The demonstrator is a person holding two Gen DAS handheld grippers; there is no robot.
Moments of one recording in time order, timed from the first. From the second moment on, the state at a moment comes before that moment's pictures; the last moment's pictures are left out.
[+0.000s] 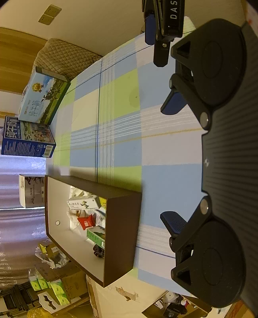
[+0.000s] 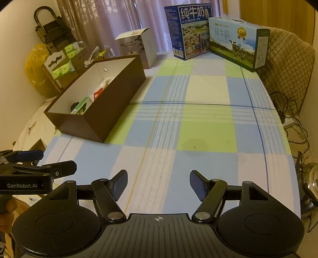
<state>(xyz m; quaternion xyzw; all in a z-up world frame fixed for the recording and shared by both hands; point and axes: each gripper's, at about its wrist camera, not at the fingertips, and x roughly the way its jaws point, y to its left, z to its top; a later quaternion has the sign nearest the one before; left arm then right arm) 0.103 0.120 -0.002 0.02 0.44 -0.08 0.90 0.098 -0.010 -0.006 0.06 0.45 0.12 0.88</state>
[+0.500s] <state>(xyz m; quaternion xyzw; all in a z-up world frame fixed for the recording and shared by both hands) 0.076 0.110 -0.004 0.02 0.44 -0.08 0.90 0.073 -0.018 -0.004 0.06 0.45 0.12 0.88</state>
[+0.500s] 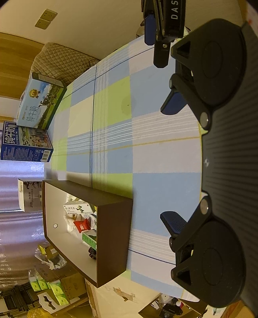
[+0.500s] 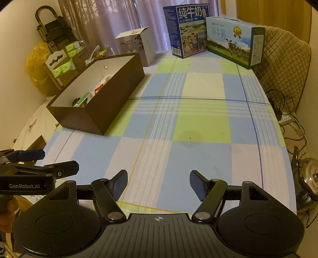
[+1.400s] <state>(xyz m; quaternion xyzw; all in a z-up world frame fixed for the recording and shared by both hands) 0.079 0.115 -0.004 0.02 0.44 -0.07 0.89 0.076 -0.012 -0.008 0.06 0.45 0.12 0.88</state>
